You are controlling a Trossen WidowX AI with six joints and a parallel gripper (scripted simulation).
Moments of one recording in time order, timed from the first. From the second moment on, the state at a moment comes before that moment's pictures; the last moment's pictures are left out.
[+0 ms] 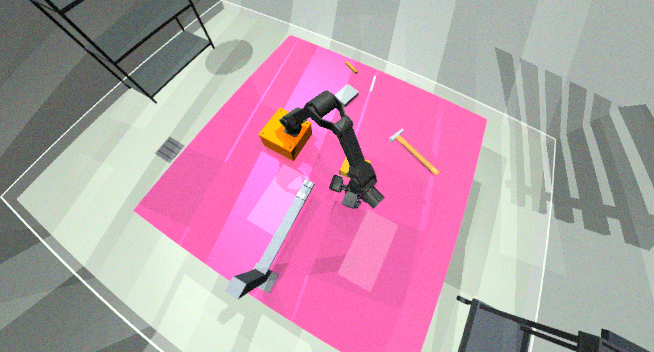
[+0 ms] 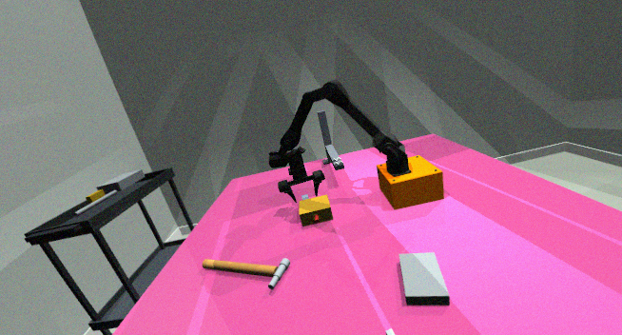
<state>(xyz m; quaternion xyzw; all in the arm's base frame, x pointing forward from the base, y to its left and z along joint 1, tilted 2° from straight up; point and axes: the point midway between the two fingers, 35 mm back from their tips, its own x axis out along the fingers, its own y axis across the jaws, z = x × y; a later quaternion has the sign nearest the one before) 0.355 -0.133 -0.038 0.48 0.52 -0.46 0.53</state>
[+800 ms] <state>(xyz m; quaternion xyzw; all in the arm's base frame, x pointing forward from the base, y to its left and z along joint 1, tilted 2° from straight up) 0.355 -0.133 -0.011 0.49 0.52 -0.46 0.53</state>
